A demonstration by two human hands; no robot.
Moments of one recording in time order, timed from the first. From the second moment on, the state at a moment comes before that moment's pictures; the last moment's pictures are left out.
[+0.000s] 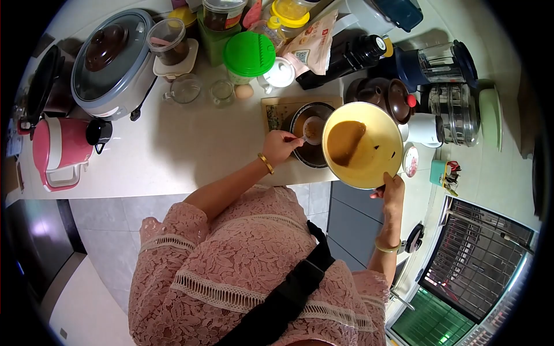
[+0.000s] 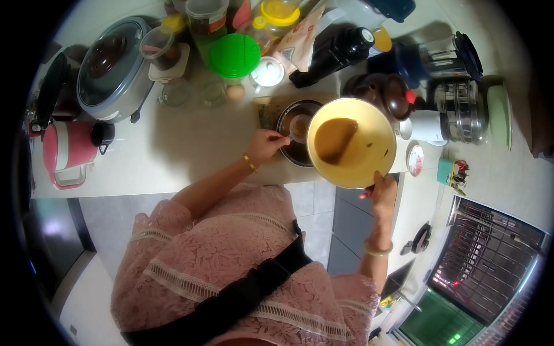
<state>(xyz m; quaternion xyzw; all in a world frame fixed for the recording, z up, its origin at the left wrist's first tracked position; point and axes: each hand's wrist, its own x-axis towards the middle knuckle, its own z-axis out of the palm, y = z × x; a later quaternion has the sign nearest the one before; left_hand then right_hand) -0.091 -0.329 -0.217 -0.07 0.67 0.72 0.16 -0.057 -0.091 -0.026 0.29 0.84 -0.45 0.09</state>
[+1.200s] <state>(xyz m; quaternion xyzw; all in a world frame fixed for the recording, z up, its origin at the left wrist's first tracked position) -0.091 -0.335 -0.203 -0.06 0.71 0.69 0.14 -0.088 -0.116 -0.005 0.17 0.95 -0.25 0.08</state>
